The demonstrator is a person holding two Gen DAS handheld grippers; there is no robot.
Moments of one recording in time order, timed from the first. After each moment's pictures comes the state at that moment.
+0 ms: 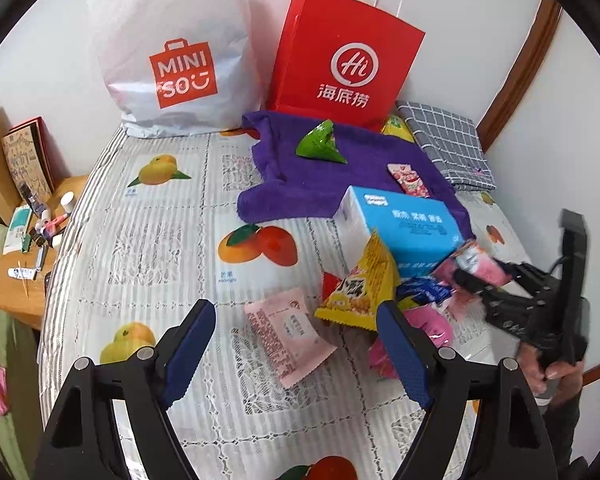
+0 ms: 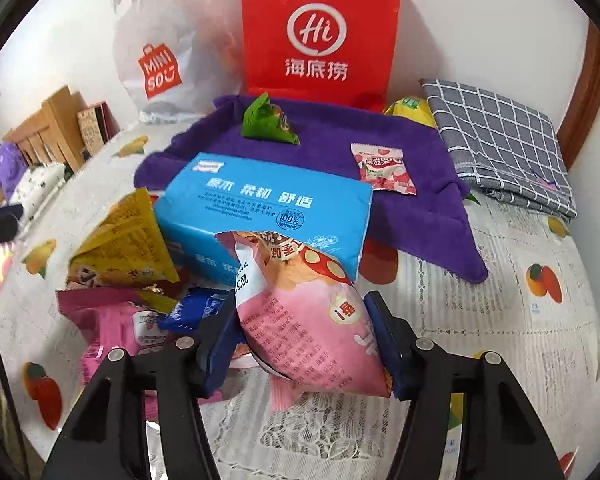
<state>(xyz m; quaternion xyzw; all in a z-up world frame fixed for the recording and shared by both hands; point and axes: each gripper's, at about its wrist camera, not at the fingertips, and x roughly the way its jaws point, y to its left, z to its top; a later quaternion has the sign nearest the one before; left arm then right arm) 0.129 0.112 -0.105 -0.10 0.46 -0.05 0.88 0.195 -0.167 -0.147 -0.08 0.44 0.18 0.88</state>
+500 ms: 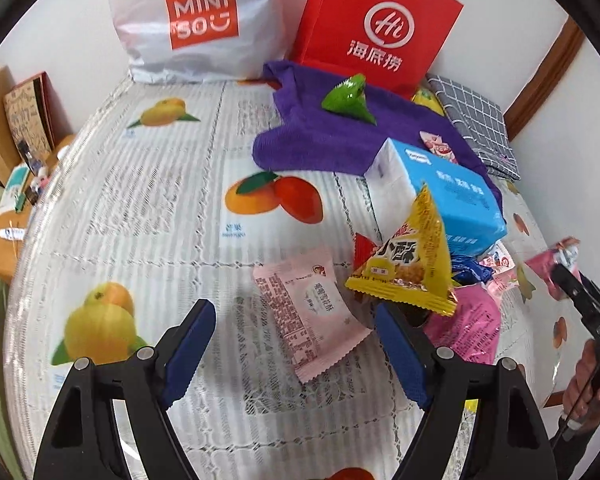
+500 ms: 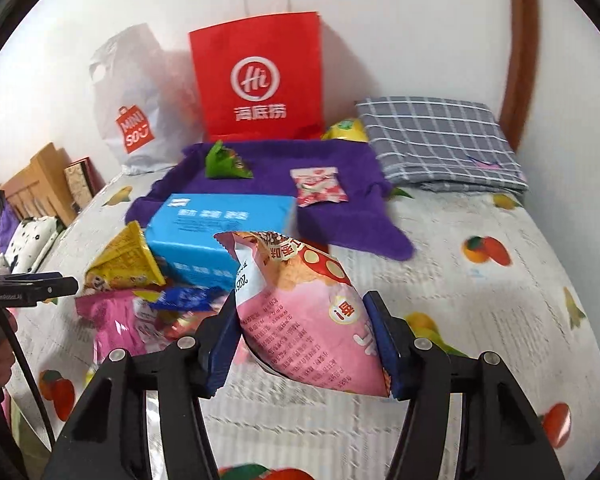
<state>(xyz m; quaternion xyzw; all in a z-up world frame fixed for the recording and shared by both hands) 0.140 0.113 -0.162 -0.12 0.50 -0.03 0.85 0.155 -0.234 -0.122 -0.03 0.39 0.12 0.91</state>
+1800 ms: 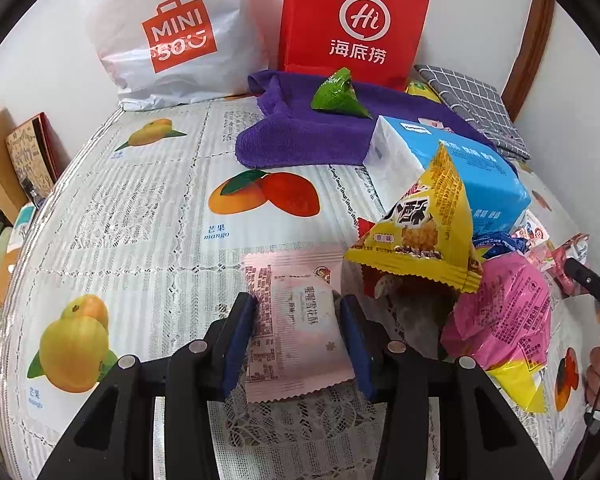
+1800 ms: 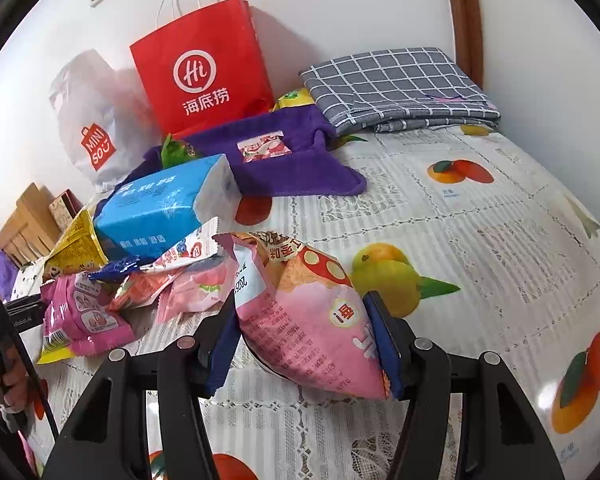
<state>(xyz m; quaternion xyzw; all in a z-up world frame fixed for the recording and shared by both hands) 0.133 0.085 -0.189 -0.05 0.45 -0.01 0.89 0.154 -0.282 -0.184 0.06 0.40 0.11 0.91</state>
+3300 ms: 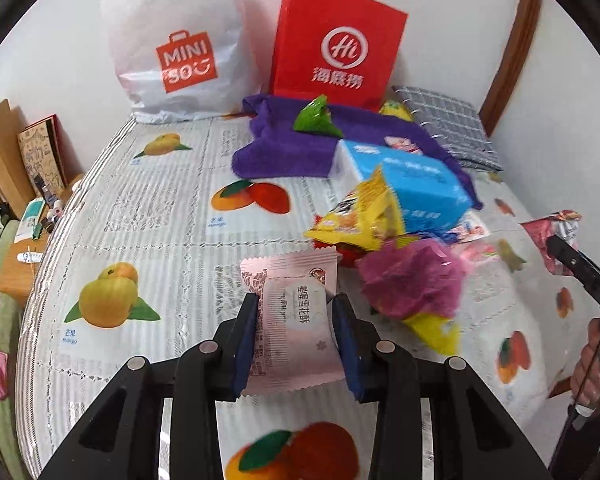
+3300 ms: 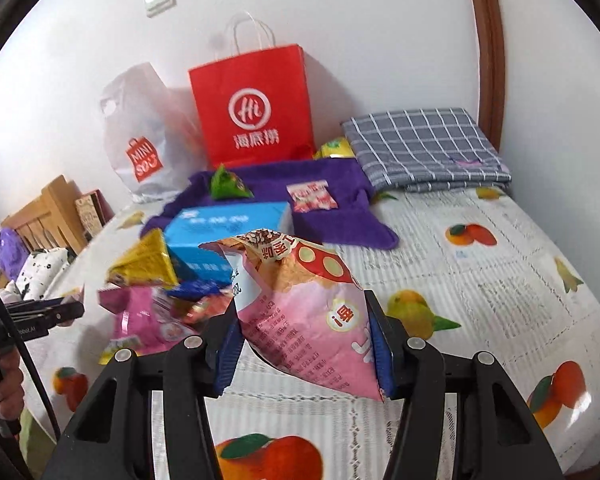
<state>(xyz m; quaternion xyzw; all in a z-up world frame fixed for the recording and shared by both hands) 0.073 0.076 -0.136 -0.07 0.43 -0.03 0.90 0.107 -0.252 -0.114 0.03 0.33 0.14 0.93</state>
